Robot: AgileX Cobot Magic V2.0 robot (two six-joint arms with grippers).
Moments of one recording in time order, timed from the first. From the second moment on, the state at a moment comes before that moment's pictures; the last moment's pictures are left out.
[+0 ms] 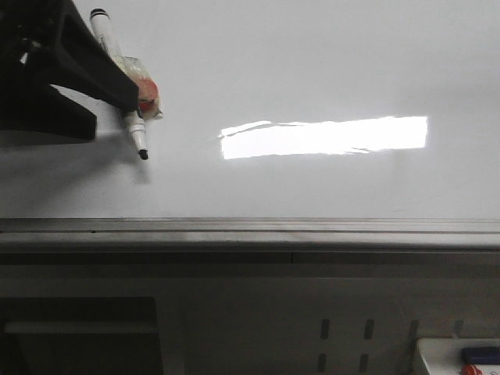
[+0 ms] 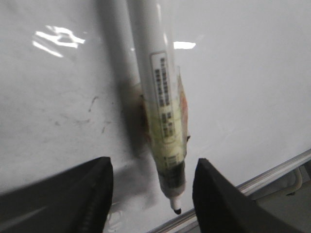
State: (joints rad) left arm -0.41 1.23 -0.72 -1.10 0.44 0.61; right arm 0.09 0.33 -0.50 0.17 0.48 0.15
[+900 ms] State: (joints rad) left arm -0.52 1.11 -0.74 -0.94 0.65 1.06; right arm 0.13 0.44 -0.64 0.81 0.74 -0.70
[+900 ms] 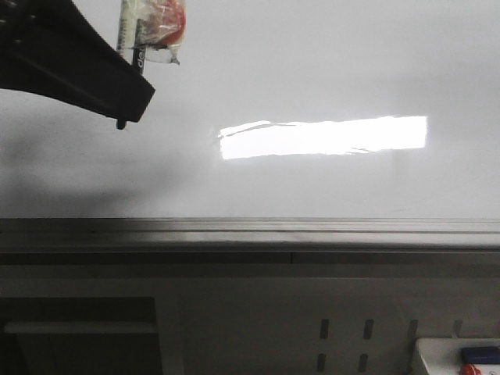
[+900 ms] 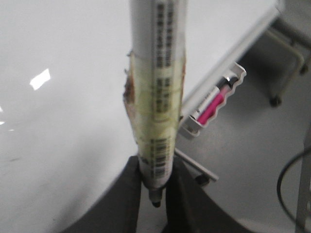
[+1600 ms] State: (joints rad) left arm -0.74 0.98 -0.74 -0.46 0.71 1.14; right arm 0.75 0.99 -0.90 0.78 0.71 -1.04
